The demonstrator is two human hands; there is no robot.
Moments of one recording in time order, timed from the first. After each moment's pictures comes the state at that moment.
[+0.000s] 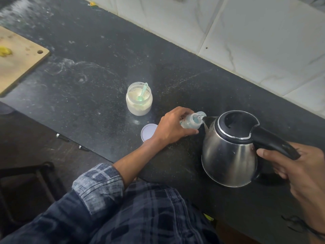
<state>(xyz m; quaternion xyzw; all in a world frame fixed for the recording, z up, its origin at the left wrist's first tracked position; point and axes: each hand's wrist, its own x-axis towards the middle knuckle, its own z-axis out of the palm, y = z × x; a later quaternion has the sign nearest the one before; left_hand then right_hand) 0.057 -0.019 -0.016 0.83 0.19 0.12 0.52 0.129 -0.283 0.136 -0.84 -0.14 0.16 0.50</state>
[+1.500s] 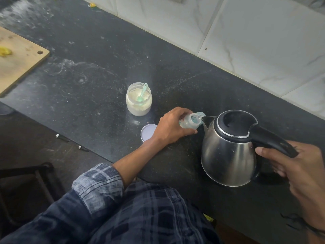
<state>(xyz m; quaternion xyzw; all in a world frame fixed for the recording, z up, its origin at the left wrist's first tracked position) 0.056 -0.019 -0.015 0.83 0.20 0.11 0.51 0.133 -0.282 0.136 -0.83 -0.14 0.17 0.50</state>
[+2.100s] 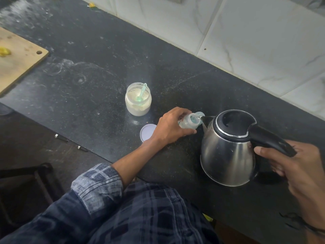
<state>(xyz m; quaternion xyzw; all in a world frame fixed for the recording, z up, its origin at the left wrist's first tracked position) 0.056 -0.020 -0.014 0.83 0.20 0.11 0.51 0.132 -0.283 0.136 -0.84 -0.14 0.16 0.50</state>
